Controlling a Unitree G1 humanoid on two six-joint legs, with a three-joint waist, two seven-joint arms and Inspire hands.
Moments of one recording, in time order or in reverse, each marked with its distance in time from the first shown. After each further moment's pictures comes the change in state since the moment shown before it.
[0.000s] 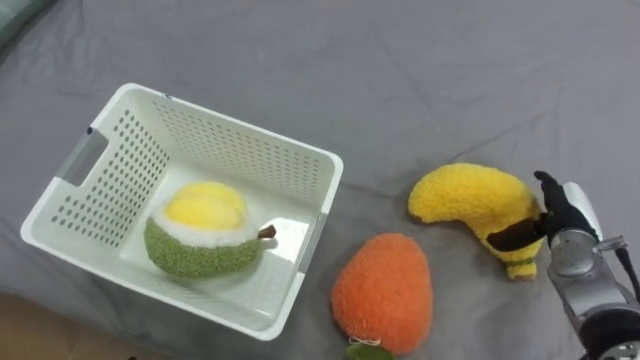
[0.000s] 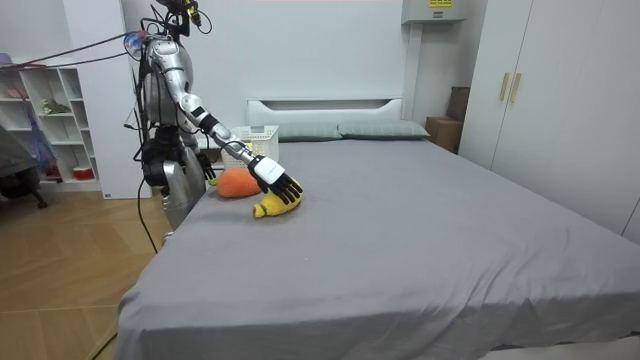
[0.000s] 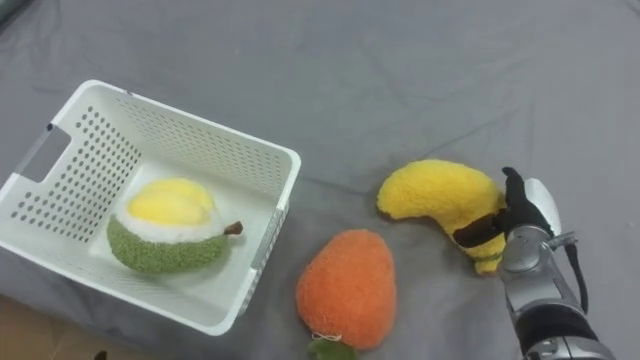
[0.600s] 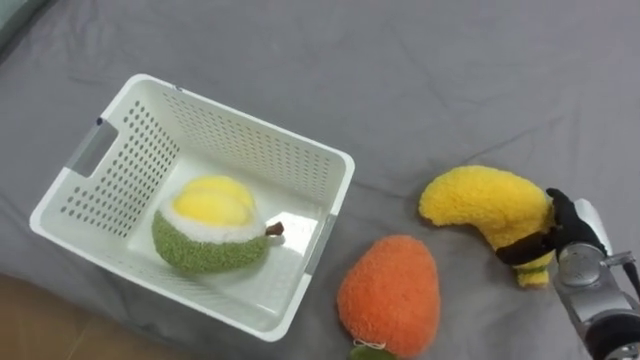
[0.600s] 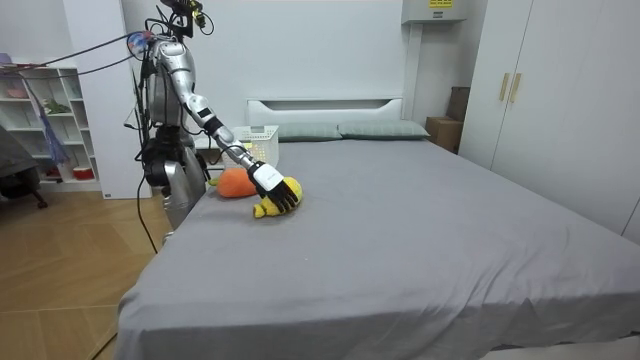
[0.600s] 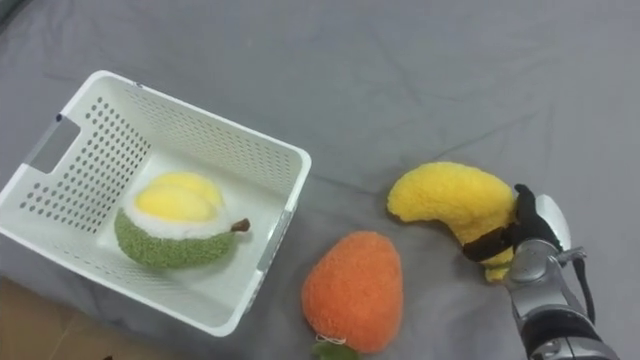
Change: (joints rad) left arm -0.001 0.002 -0.015 0.031 -0.036 -0.001 -0.008; right arm -0.015 -0.011 0.042 0.114 0.096 -0.006 -0.014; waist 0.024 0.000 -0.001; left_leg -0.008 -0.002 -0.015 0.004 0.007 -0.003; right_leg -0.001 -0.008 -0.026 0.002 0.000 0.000
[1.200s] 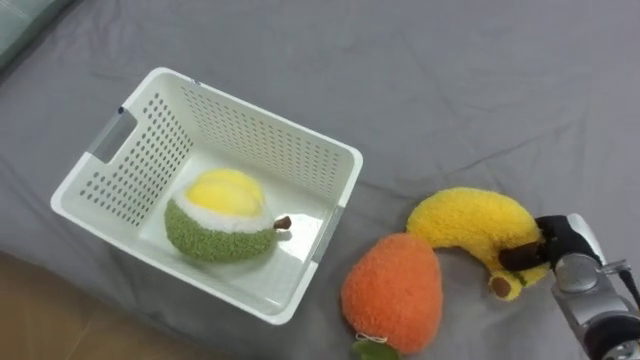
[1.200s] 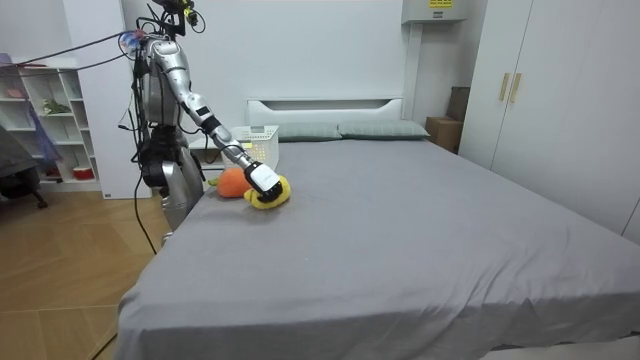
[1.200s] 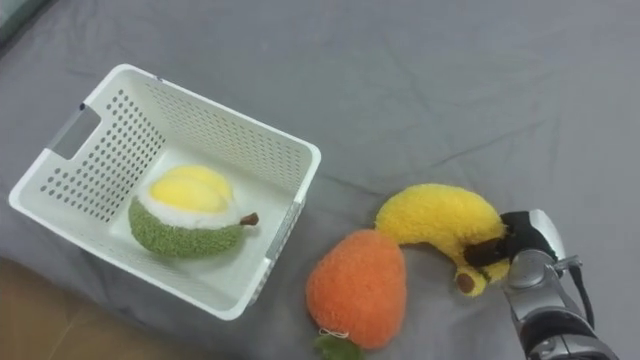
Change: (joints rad) left arm -0.001 0.012 -0.052 0.035 0.001 -0.027 -0.012; right arm -0.018 -0.001 0.057 0.069 0.009 -0.003 0.021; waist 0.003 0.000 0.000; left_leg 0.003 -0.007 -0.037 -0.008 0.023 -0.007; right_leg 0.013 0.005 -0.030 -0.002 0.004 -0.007
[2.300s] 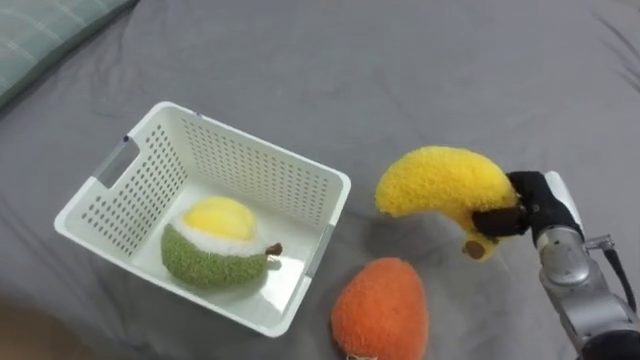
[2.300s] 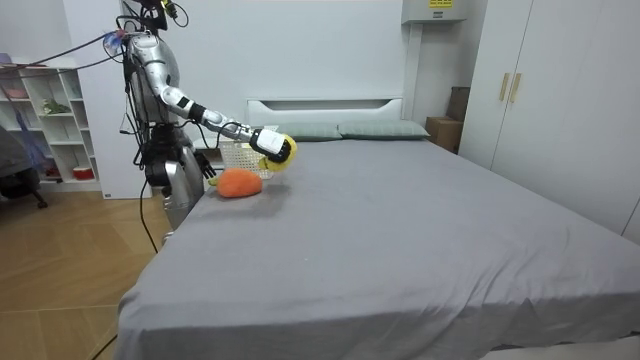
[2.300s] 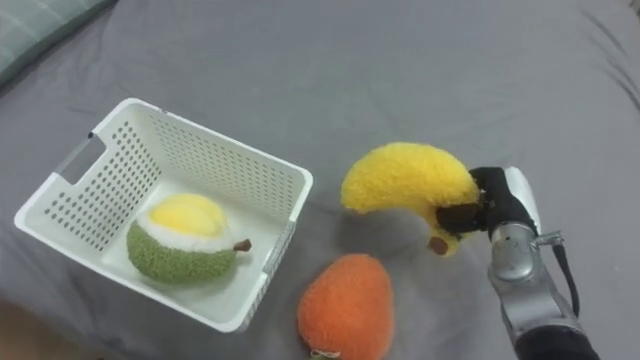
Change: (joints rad) left arm 0.040 0.018 0.055 -0.020 0.001 -0.041 0.042; right arm 0.207 0.001 -0.024 -0.577 0.026 -0.023 0.032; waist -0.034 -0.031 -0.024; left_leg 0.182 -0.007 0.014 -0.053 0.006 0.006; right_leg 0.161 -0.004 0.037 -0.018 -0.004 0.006
